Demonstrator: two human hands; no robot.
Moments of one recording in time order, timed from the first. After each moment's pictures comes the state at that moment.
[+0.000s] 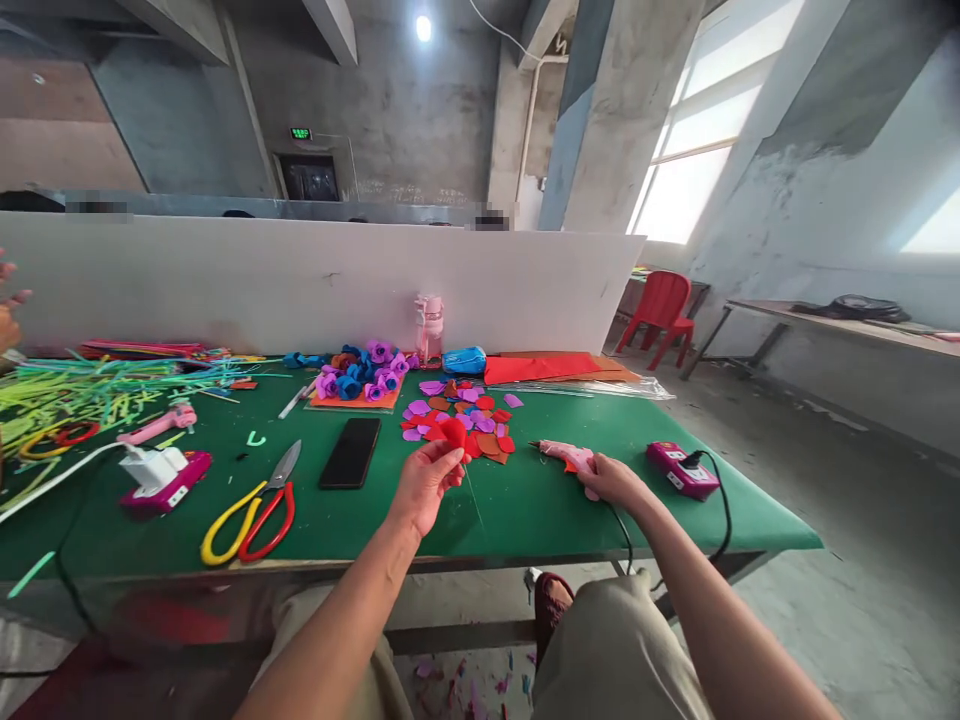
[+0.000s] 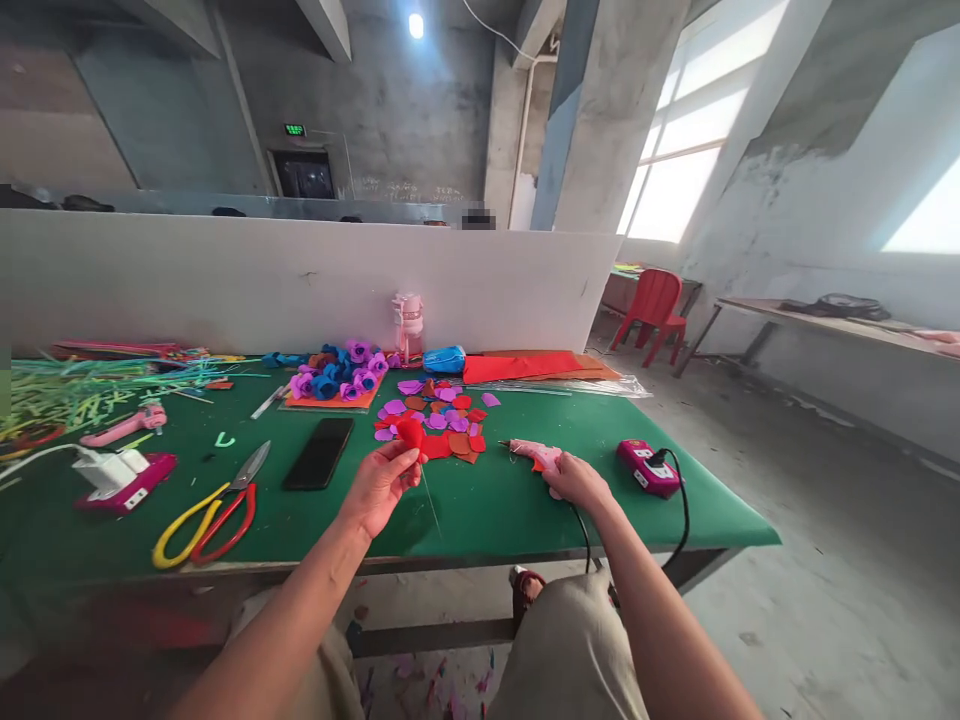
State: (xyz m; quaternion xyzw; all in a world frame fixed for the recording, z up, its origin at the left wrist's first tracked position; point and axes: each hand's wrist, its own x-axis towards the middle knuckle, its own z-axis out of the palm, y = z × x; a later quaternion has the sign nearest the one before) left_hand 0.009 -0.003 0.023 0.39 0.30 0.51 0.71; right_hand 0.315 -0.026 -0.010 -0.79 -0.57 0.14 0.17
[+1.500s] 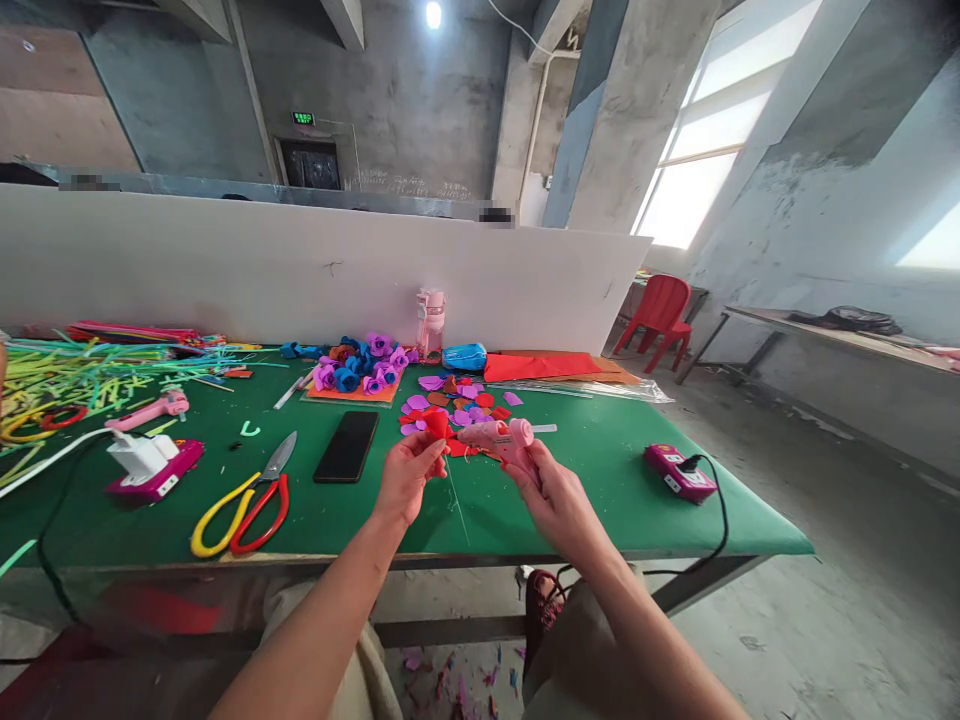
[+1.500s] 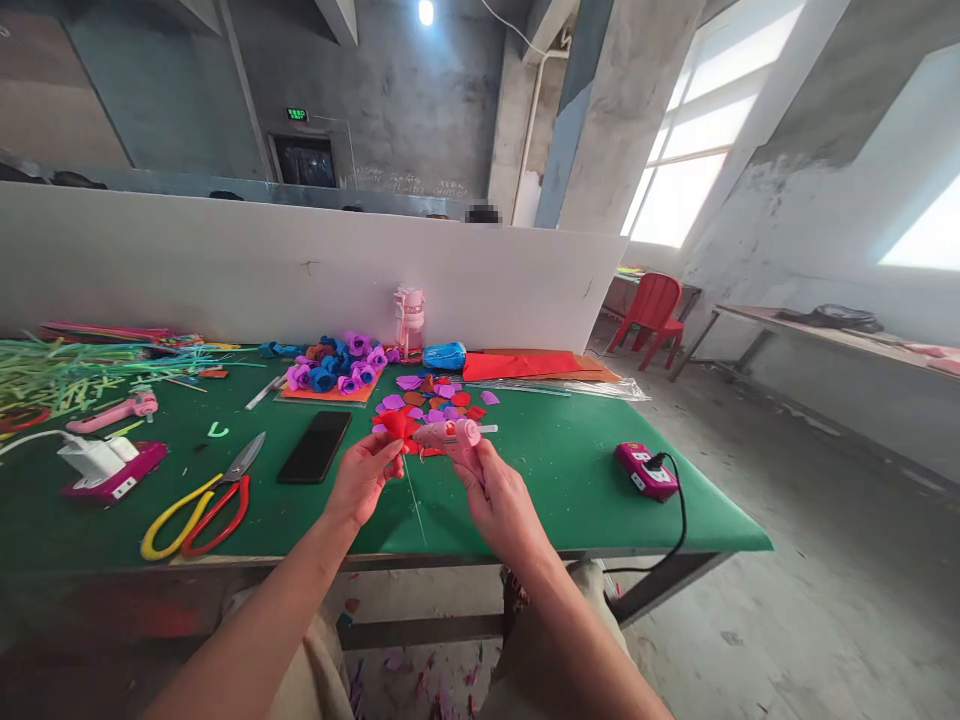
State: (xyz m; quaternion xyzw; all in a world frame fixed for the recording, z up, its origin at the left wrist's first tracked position) left_hand -0.005 0.004 0.022 0.40 0.34 0.55 0.65; right_hand 0.171 -0.082 0.059 -0.58 -0.70 0.08 0.40
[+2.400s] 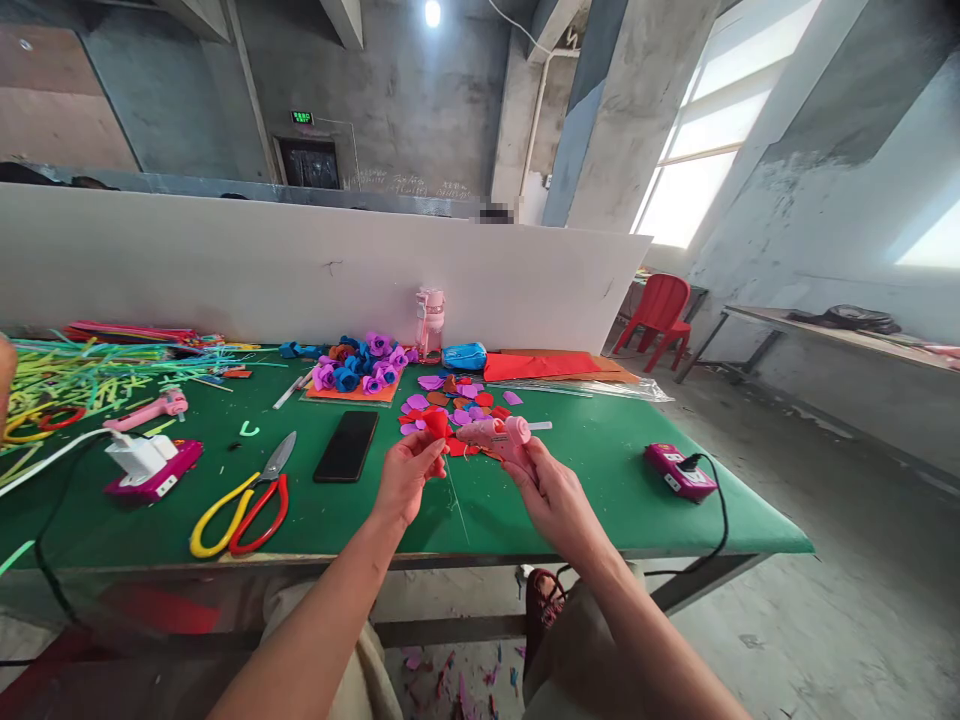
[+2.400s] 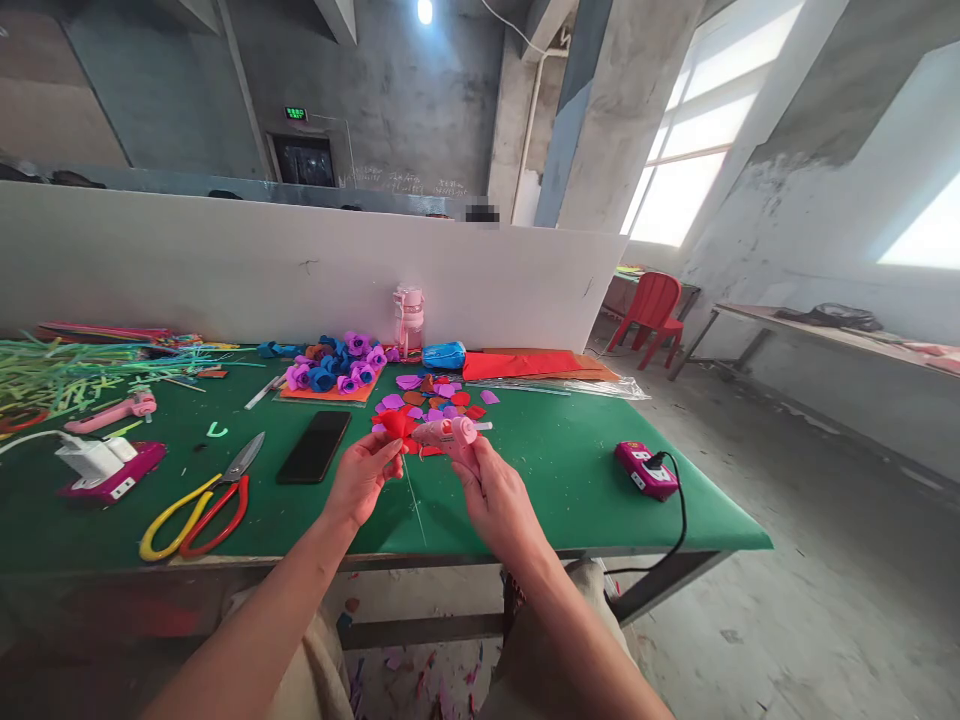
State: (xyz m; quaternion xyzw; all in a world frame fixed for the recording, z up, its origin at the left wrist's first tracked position) left_hand -0.004 0.003 0.025 0.40 0.35 0.55 0.65; right_hand 0.170 -0.078 0.058 -0.57 -0.71 0.06 0.41
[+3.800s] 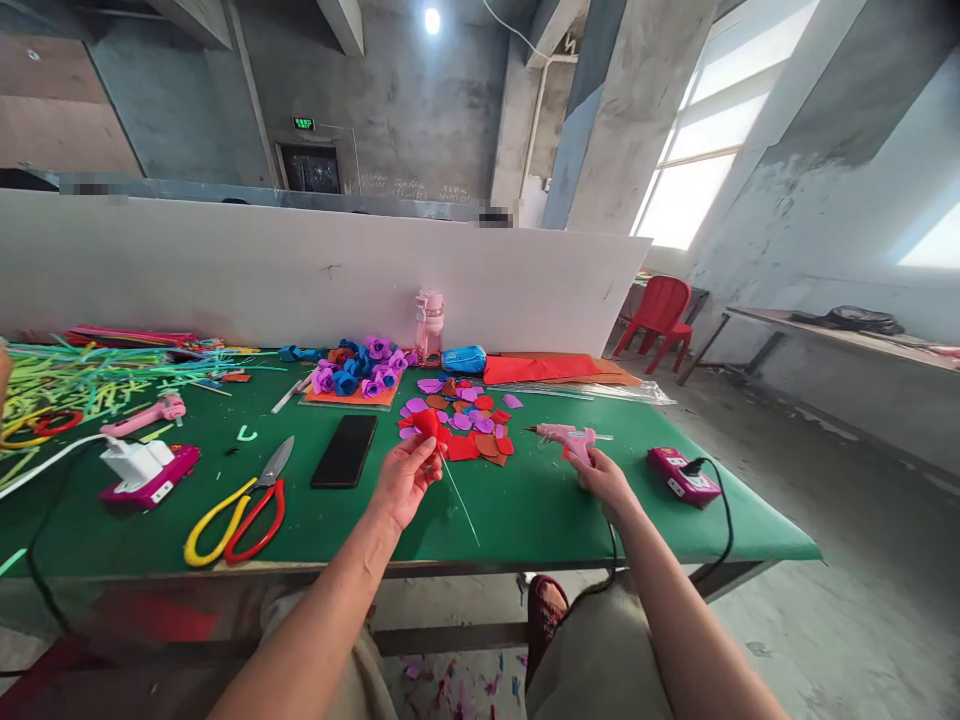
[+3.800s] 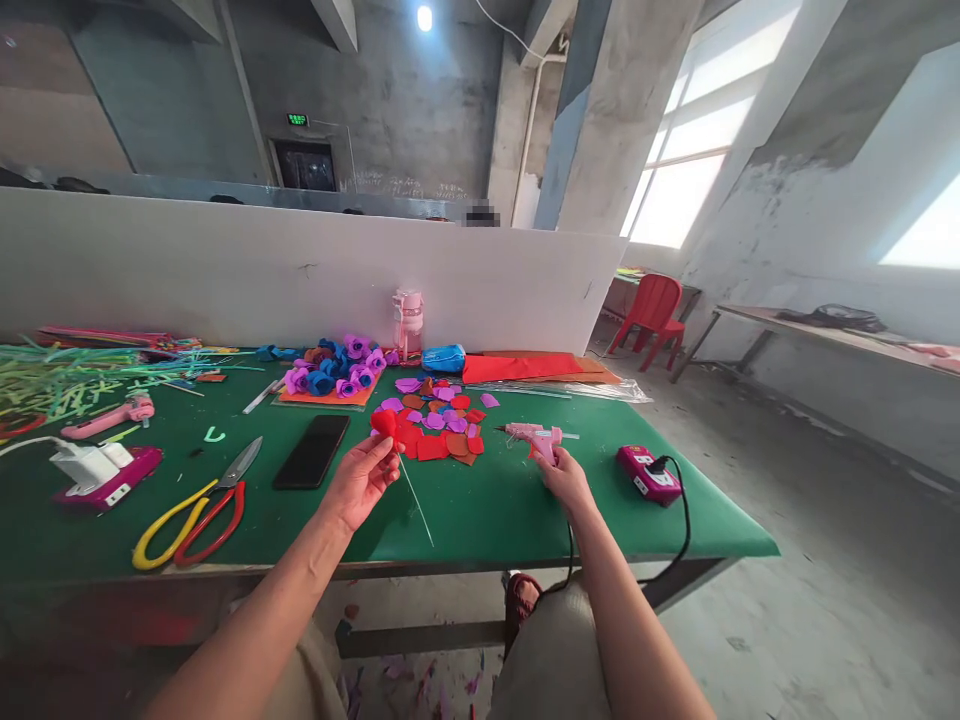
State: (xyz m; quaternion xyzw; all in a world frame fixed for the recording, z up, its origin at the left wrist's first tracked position) left_hand -0.008 0.016 0.015 0.33 0.28 0.54 0.72; right_hand 0.294 -0.015 -0.022 -0.75 -0.40 0.26 0.46
